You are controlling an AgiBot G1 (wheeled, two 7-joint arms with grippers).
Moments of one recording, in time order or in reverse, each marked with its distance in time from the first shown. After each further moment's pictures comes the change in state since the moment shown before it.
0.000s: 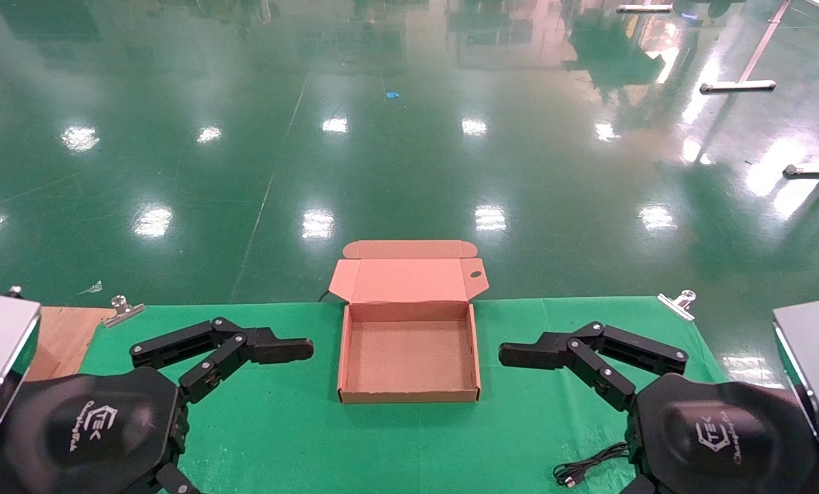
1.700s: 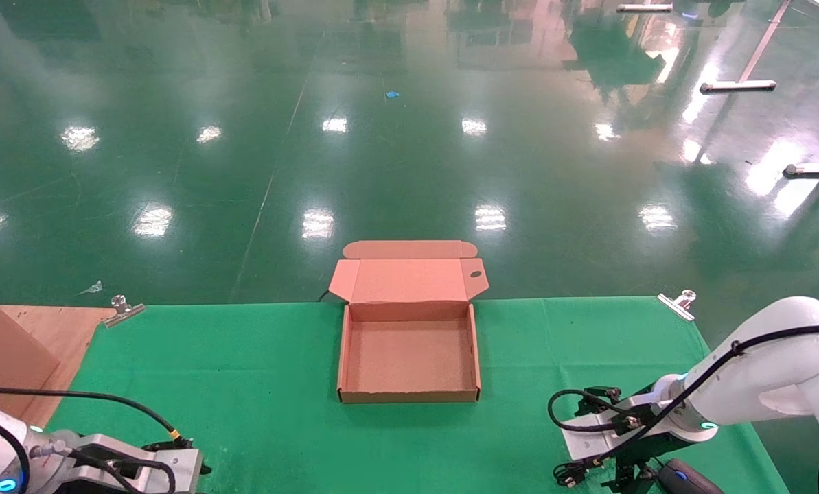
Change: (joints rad) left arm -0.446 0.381 0.466 1.042 1.041 -0.175 0.628; right arm 0.497 -0.605 -0.535 -1.006 -1.284 0.393 -0.609
